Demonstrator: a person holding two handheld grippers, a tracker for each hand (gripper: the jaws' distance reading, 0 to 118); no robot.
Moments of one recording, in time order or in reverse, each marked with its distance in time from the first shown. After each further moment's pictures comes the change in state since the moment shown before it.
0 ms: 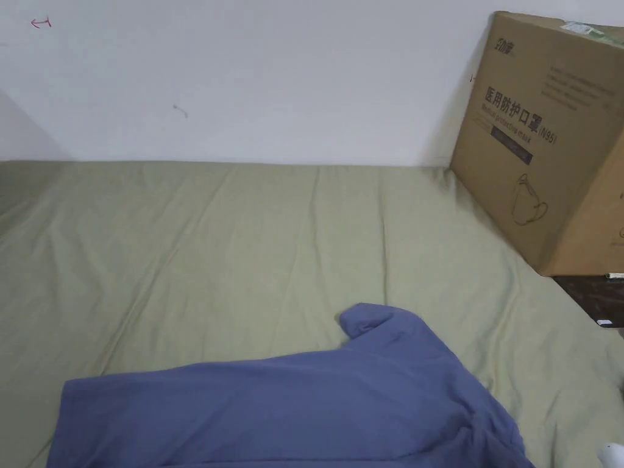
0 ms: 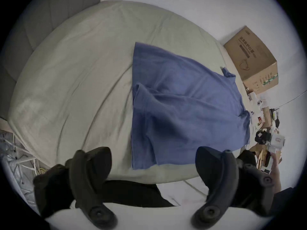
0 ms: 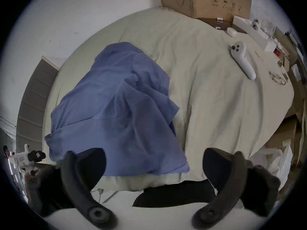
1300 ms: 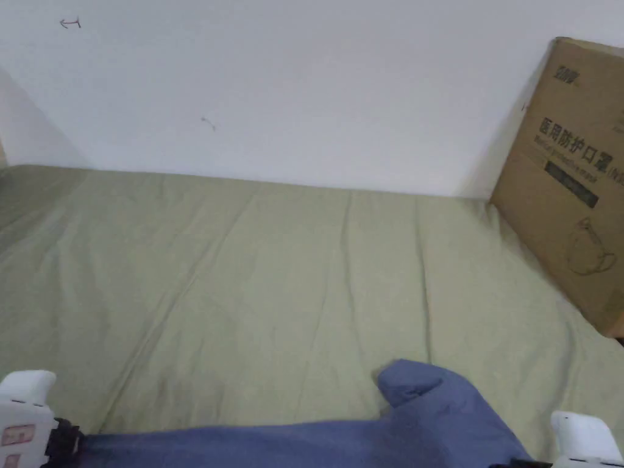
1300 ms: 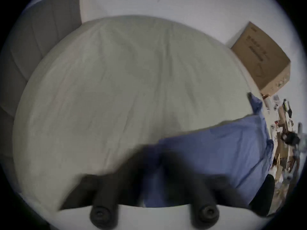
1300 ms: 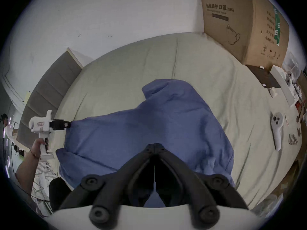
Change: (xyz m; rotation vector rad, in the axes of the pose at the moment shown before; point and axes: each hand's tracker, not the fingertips) left arm -0.016 0.195 -0.126 0.116 0.055 -0.200; right arm -0.130 0.115 -0.041 0.141 0.136 0.213
